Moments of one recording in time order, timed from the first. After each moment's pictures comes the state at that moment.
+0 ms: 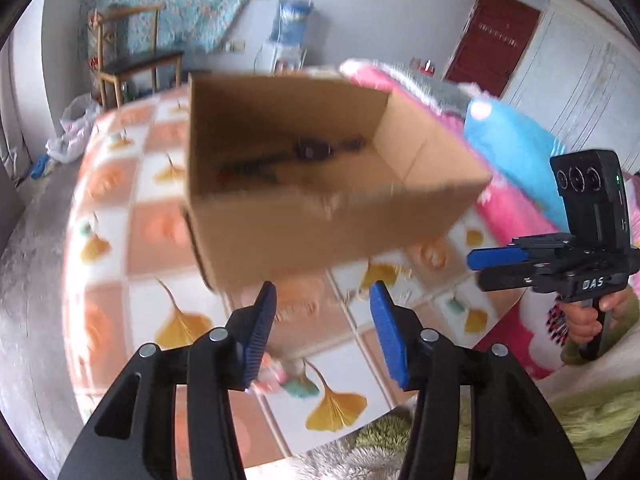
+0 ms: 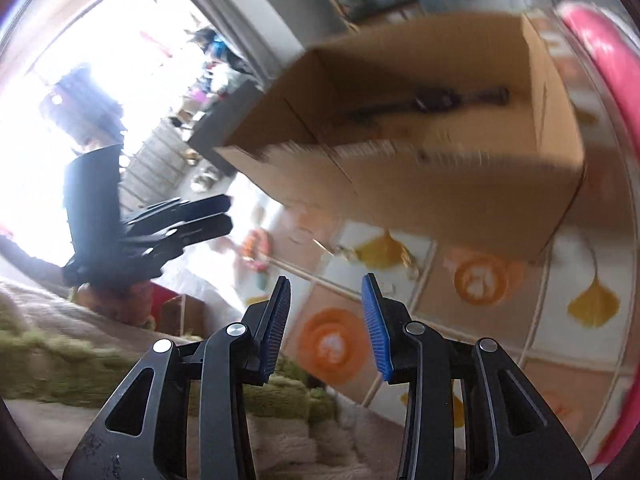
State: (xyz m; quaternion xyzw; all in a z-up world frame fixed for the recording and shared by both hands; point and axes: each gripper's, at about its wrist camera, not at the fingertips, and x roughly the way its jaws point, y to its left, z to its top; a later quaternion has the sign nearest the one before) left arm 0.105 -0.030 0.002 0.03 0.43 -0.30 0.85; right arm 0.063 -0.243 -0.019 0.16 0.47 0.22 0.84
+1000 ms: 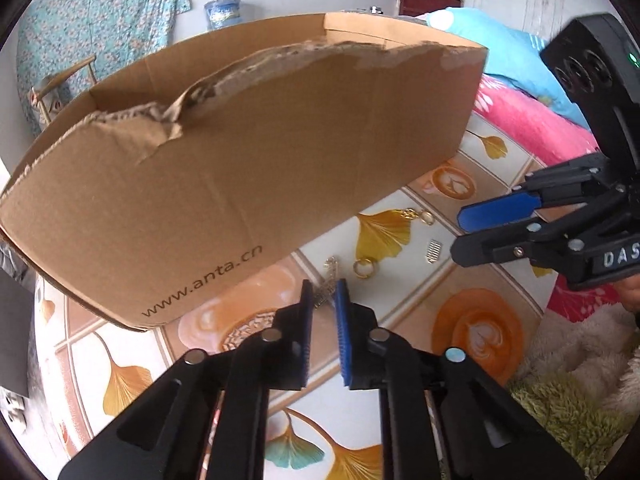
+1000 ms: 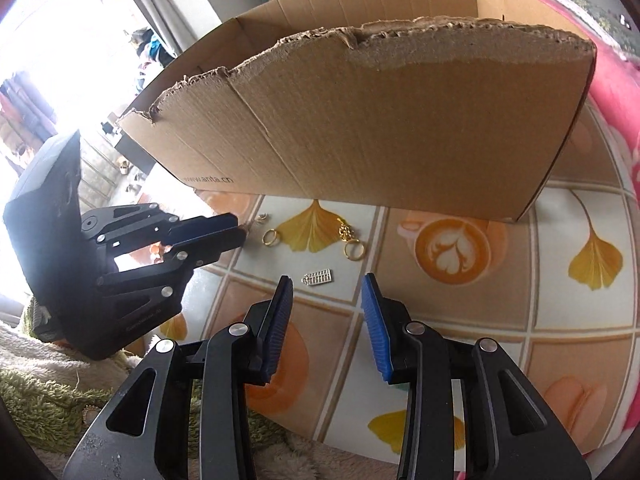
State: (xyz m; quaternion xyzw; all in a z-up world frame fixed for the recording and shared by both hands) left arm 0.112 -0.098 -0.066 0.19 0.39 -0.33 0.84; right arm 0.066 -0.224 -0.067 0.13 0.48 0.11 0.86
